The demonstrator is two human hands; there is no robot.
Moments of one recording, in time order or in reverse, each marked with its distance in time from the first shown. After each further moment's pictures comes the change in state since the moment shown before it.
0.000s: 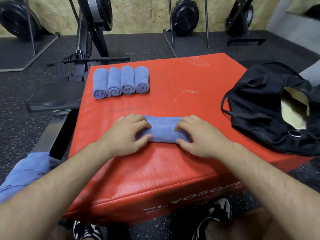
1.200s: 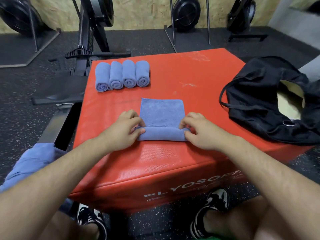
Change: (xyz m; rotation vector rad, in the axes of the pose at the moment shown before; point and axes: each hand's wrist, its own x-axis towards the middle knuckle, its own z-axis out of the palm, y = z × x) left_hand -0.027 0.008 0.001 -0.223 -0.047 -0.150; right_hand -0.021 0.004 0.009 0.272 -0.039 0.077
